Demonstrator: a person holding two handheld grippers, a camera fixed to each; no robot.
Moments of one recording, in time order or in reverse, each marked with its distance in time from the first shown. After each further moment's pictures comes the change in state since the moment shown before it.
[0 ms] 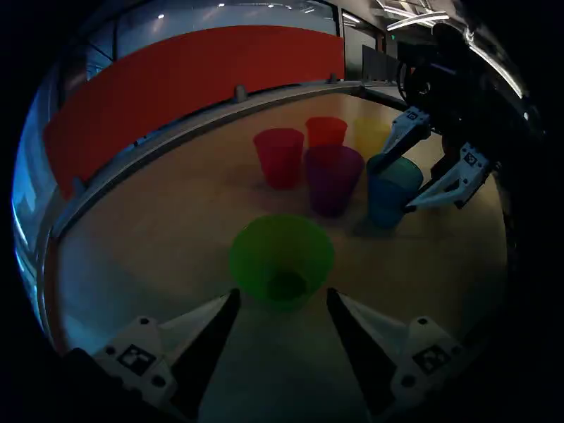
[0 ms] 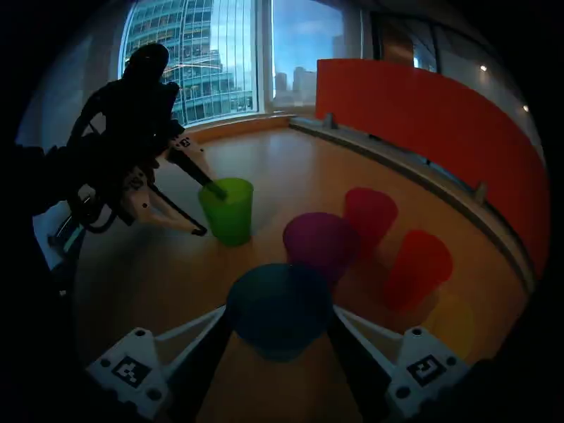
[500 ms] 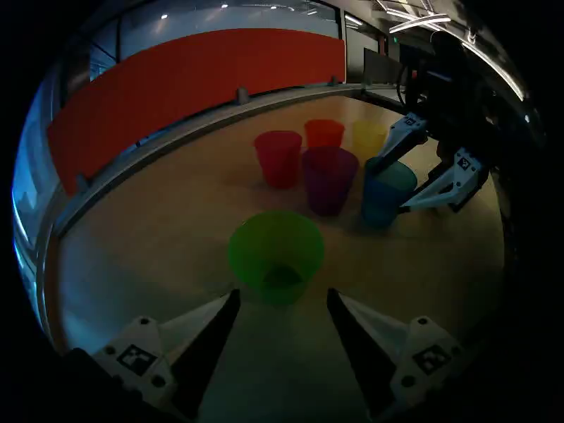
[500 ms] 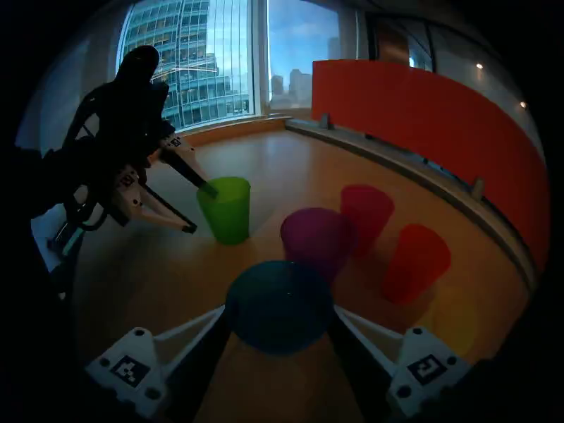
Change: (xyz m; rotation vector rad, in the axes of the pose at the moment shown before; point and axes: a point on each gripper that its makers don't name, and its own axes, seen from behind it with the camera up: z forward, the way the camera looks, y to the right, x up) left arm -0.002 0.004 -0.011 0.006 0.008 -0.013; right arm -0.006 0.001 -0.002 -0.013 0.014 0.015
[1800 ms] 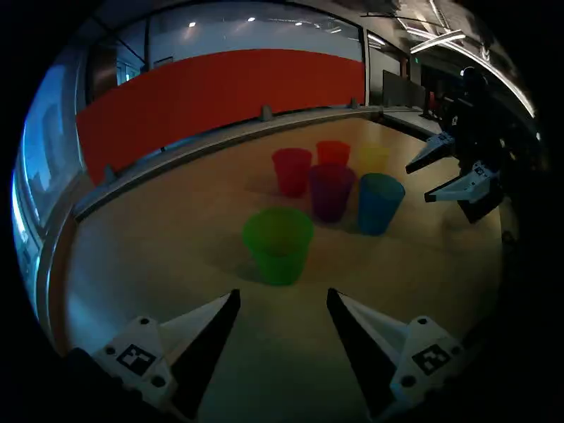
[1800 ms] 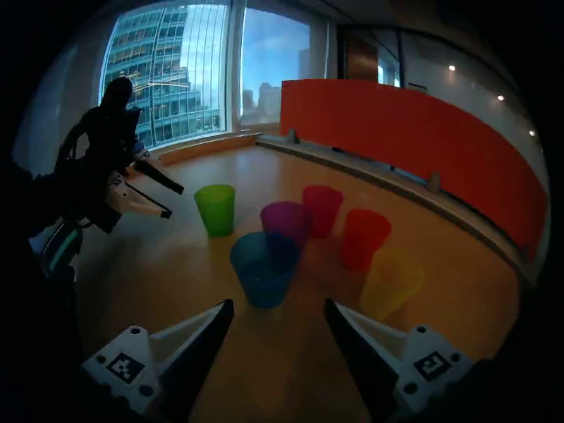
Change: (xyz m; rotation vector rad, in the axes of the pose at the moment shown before) left arm -0.008 0.008 -0.051 0.104 0.097 -0.086; right arm -0.022 0.004 -0.082 -0.151 0.082 0.057
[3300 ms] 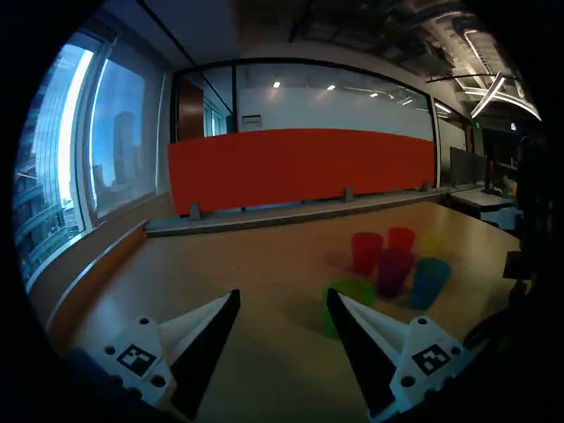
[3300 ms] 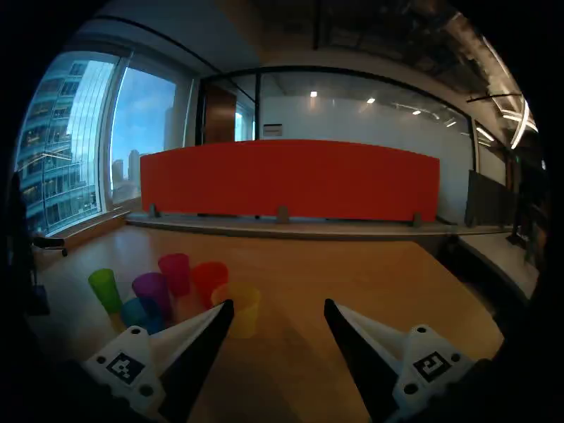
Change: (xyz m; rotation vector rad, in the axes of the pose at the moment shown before) left arm 0.044 -0.067 -0.061 0.385 0.381 -0.181; right arm 0.022 0.129 -0.101 -0.640 0.305 0.287
